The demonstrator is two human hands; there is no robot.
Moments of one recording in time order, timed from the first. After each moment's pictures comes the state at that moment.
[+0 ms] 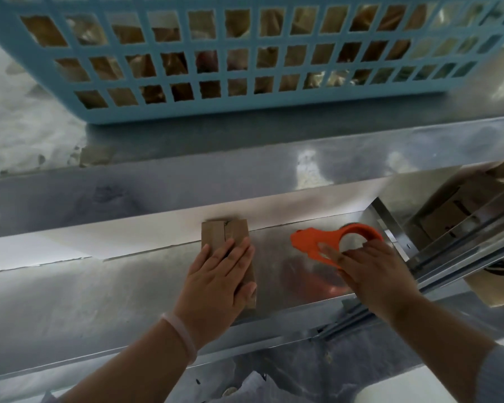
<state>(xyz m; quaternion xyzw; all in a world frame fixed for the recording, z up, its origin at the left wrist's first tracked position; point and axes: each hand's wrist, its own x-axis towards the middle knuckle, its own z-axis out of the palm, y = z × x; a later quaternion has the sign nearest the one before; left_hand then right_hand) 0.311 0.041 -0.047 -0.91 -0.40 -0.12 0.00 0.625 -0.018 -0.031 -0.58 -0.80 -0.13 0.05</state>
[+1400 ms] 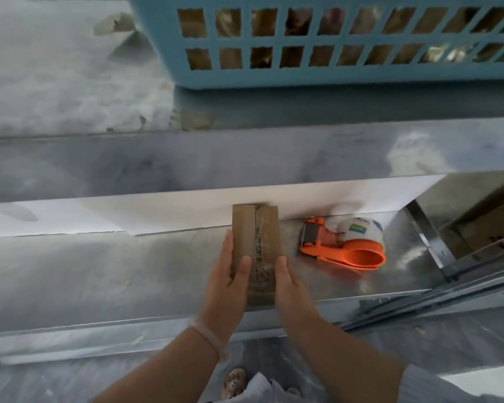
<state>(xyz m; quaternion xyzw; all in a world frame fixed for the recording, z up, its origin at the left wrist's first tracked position) 0.306 0.017 -0.070 -0.54 -0.53 -0.43 -0.49 0.425 -0.003 -0.074 -0.65 -0.30 0.56 0.42</state>
